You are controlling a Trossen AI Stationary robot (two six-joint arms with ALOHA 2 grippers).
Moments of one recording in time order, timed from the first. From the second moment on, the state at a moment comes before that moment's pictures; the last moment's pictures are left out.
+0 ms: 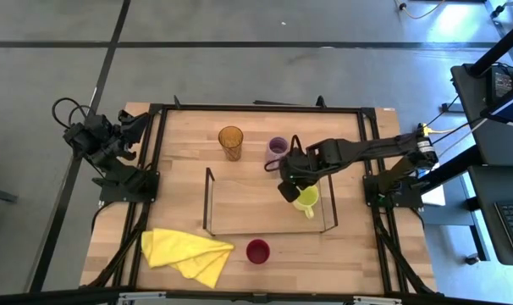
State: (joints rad) left arm -0.60 0.01 0.39 0.56 -0.98 0.35; right arm 0.12 1.66 1.58 -1.26 0.09 0.95
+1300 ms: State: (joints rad) left arm -0.60 0.01 0.39 0.56 -0.98 0.35; right arm 0.06 1.72 1.55 -1.25 -0.08 0.54
